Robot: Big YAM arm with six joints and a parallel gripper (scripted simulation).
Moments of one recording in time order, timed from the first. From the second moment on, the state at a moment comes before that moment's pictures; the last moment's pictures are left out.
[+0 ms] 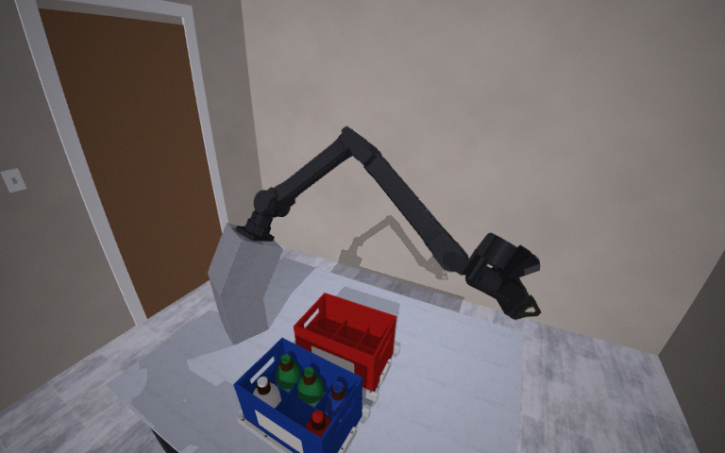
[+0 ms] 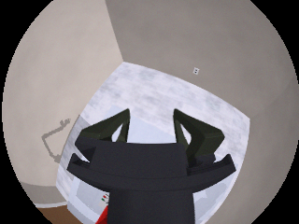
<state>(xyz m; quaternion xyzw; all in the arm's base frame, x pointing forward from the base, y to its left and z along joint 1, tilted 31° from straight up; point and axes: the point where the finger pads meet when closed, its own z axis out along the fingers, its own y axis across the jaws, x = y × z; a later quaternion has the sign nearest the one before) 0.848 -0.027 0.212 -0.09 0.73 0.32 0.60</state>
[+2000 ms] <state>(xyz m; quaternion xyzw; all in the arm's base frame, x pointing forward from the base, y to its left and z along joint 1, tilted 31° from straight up) 0.722 0.185 0.267 -0.13 0.82 0.32 0.45</state>
